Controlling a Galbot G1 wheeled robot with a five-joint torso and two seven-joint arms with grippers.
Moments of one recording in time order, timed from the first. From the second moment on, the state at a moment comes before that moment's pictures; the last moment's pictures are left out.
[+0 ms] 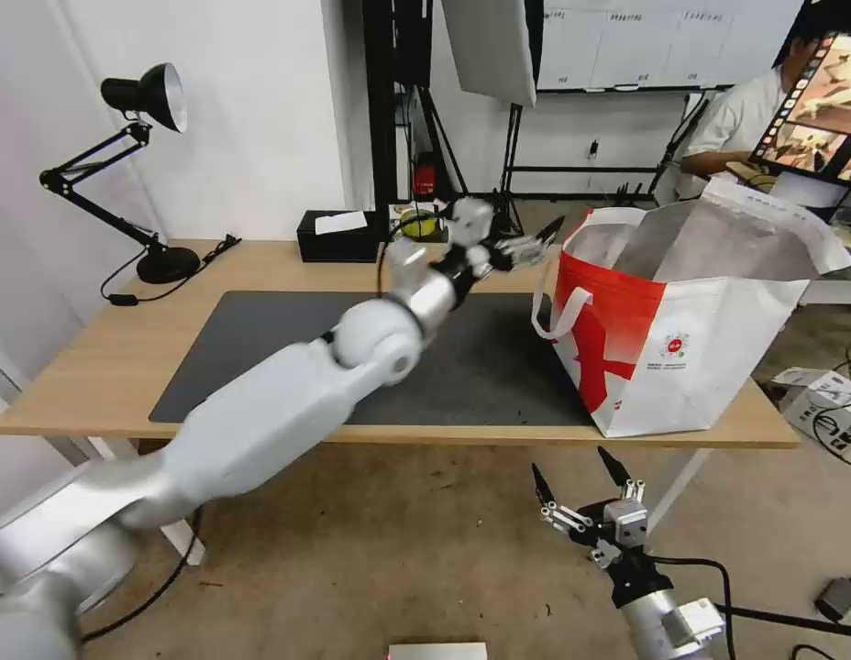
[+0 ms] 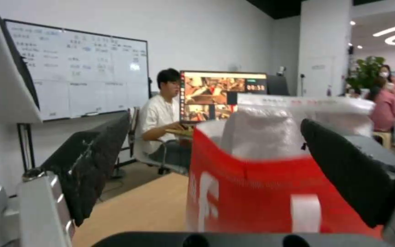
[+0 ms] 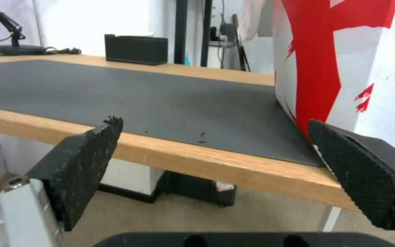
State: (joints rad) left arm 0.27 -1.00 0.41 -1.70 -0.95 -0.08 0.07; right arm -1.76 1.10 0.42 2.09 0.22 0.29 0.09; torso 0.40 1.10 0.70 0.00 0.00
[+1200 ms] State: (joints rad) left arm 1.50 -0.90 -0.64 -1.89 -0.71 -0.23 0.17; right arm -1.76 1.10 0.42 2.09 0.22 0.29 0.09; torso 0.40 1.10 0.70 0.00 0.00
